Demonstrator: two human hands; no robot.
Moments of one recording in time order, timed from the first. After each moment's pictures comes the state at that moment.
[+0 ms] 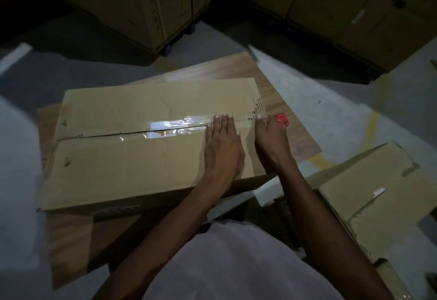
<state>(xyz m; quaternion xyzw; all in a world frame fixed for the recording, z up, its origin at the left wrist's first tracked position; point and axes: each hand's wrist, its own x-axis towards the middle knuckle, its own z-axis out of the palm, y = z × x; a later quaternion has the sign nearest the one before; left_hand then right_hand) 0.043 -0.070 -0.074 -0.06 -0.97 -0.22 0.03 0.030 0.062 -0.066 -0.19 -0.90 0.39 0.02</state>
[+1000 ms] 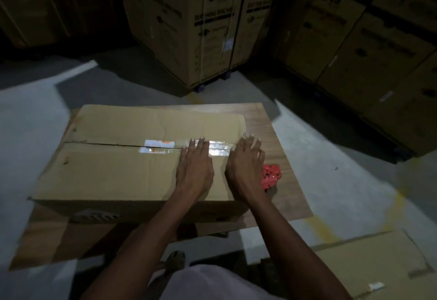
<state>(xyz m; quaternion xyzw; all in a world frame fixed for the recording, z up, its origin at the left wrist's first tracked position) 0.016 -0.068 -0.076 0.05 -0.98 -0.18 0.04 -0.013 0.071 -0.055 0.04 -0.99 0.11 -0.03</state>
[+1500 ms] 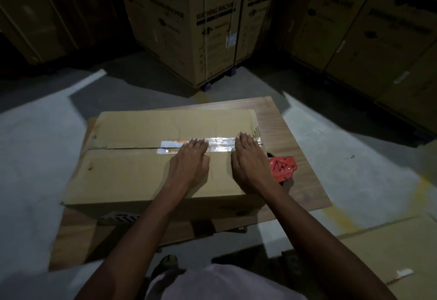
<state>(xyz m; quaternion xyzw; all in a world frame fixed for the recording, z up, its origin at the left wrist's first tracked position) 0.025 -0.129 -0.055 -0.01 -0.98 -0.18 0.01 -0.011 0.061 -0.049 0.18 -0.98 0.07 -0.07</state>
